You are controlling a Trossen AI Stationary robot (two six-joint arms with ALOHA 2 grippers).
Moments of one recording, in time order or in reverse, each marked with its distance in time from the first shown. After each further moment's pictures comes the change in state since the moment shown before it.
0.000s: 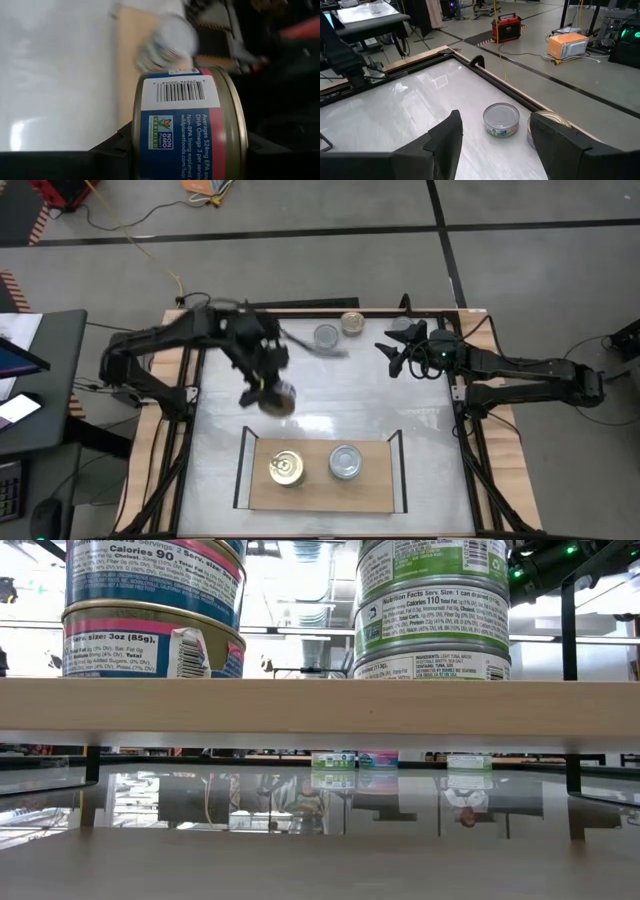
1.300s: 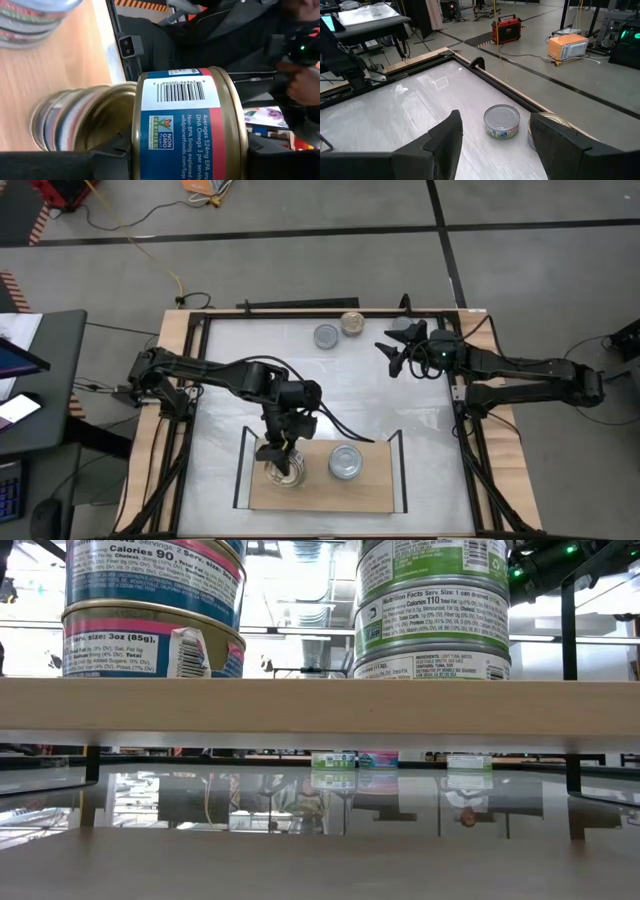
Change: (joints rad) left arm -0.287 0.267 -0.002 0.168 0.290 -0.167; right arm 0.001 0.000 0.000 0.009 0.000 0.001
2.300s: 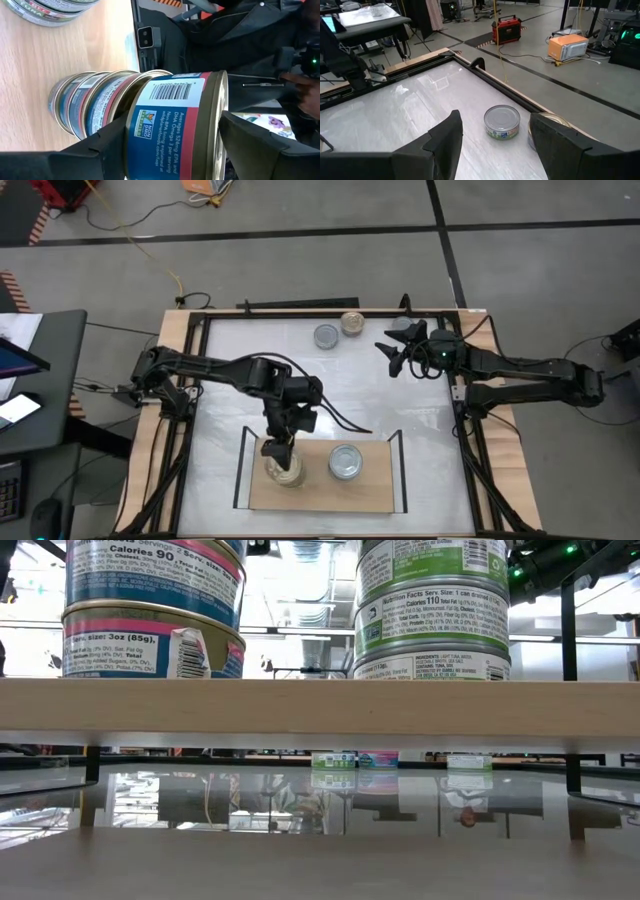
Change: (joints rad) left arm 0.037 0.018 0.002 -0.100 -0.037 -0.003; right arm 0.000 0.000 0.000 0.002 0.000 0.000
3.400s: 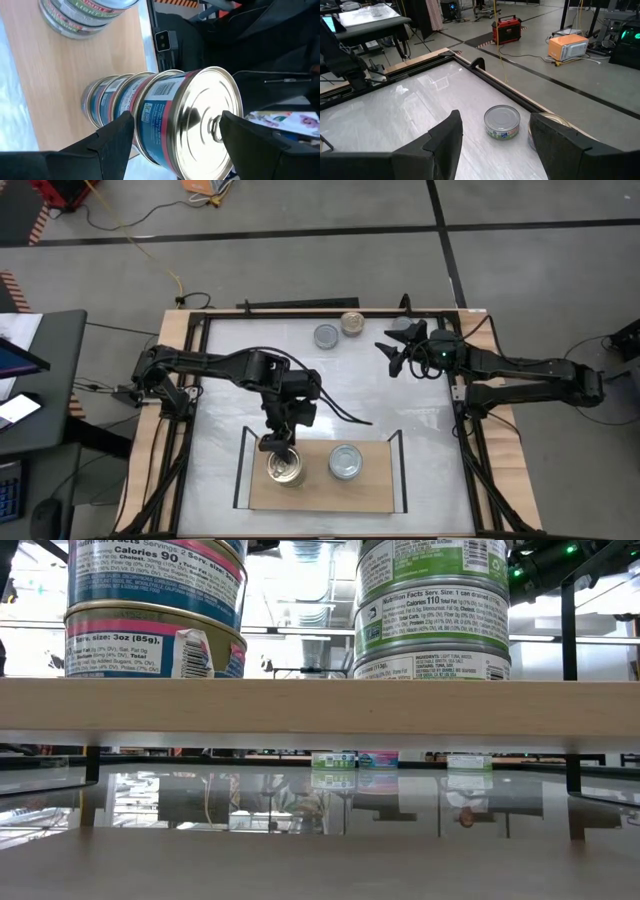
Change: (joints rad) left arm 0.020 0.001 0.082 -0.092 -0.093 0.105; right arm 0.000 0.000 0.000 0.000 0.000 0.000
